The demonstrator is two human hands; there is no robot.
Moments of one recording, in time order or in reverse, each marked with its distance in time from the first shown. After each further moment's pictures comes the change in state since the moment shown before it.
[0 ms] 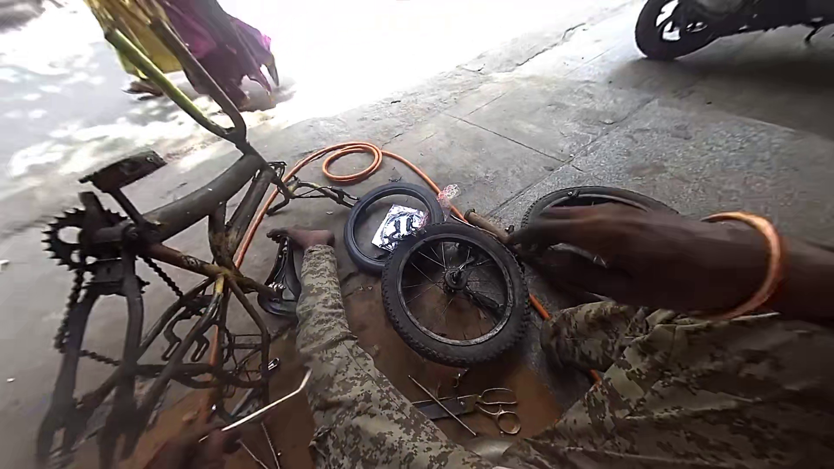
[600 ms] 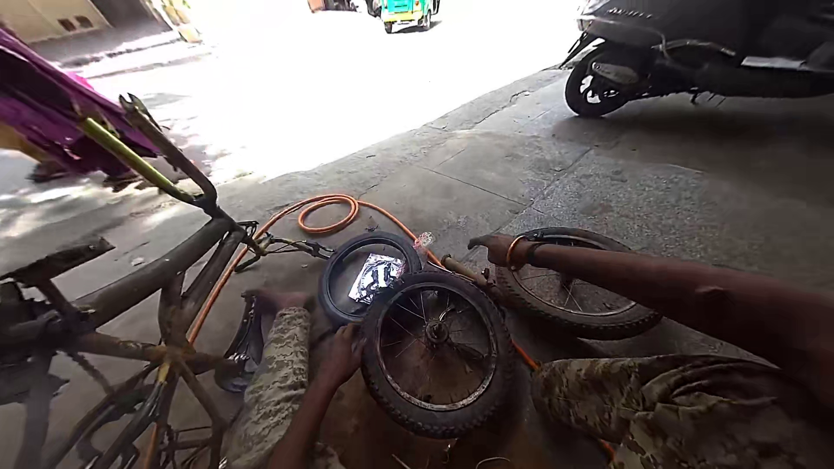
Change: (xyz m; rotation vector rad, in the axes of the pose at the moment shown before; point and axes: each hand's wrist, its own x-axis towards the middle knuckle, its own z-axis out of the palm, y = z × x) left_hand 0.189 -0.044 0.326 0.153 -0.765 -0.072; right_hand 0.089 0.220 0.118 0.035 -0.375 0.639
